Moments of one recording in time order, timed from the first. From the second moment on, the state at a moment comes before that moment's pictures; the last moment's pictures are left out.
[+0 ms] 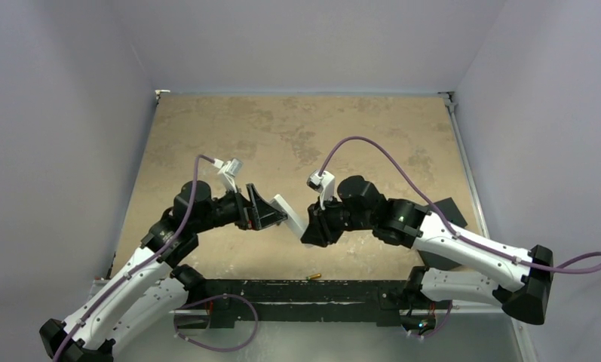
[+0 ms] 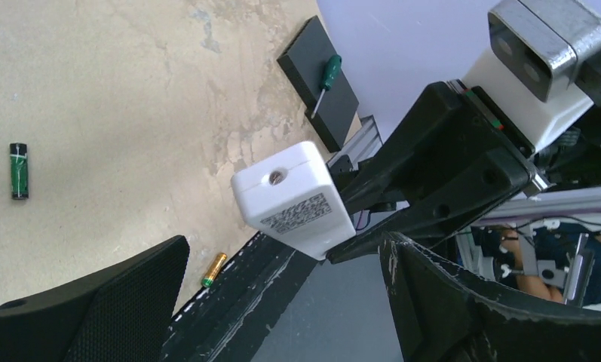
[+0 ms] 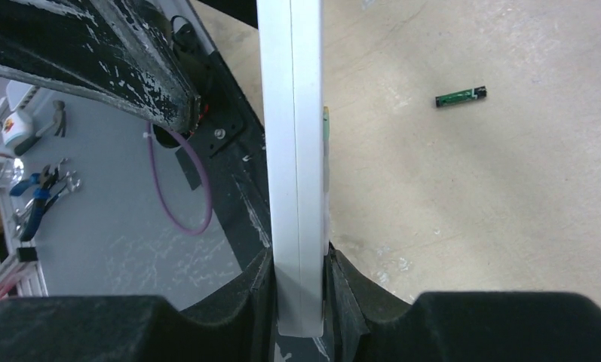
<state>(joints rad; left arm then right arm) -0.60 0.65 0.62 -0.27 0.43 -0.85 1.04 1.07 0.95 -0.48 -0.21 0.41</state>
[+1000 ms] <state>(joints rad) -0.60 0.69 0.72 -0.31 0.86 -0.59 0.94 1.09 0.89 -0.39 -0.81 0.35</state>
